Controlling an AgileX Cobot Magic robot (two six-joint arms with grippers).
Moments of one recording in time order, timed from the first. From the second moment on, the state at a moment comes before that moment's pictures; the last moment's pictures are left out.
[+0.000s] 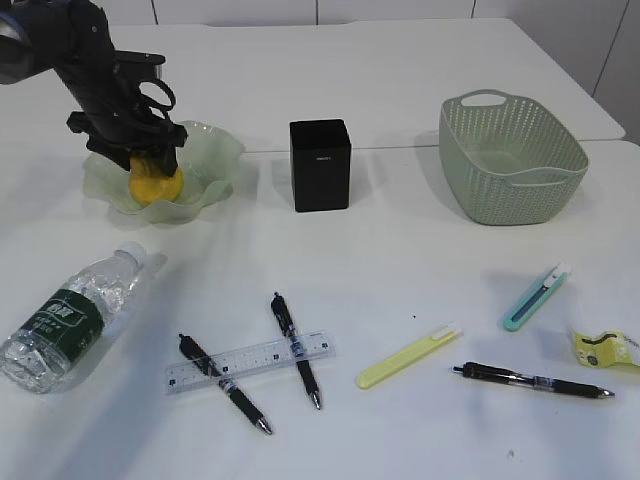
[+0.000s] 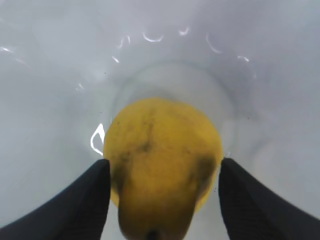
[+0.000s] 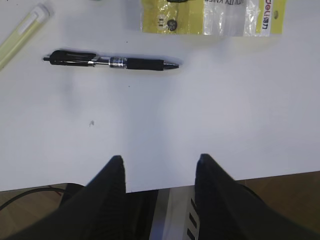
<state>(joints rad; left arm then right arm) -0.14 2.48 -2.26 -0.01 1.01 0.02 -0.09 1.30 -0.96 0.15 1.21 0.07</state>
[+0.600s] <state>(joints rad) -0.14 2.40 -2.26 0.02 1.03 0.02 -0.09 1.30 -0.96 0.15 1.21 0.07</state>
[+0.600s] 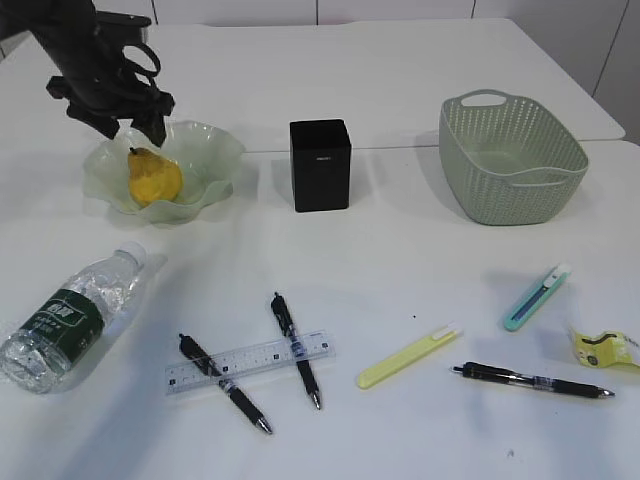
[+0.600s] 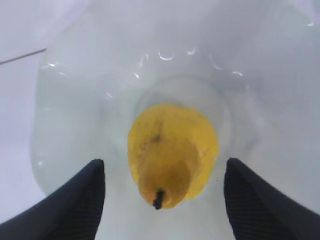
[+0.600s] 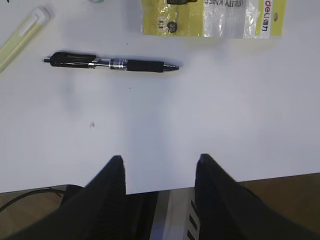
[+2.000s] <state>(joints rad) -0.13 1.99 -2.26 -0.01 1.26 0.02 -0.09 1.30 -0.96 0.15 1.20 0.07</state>
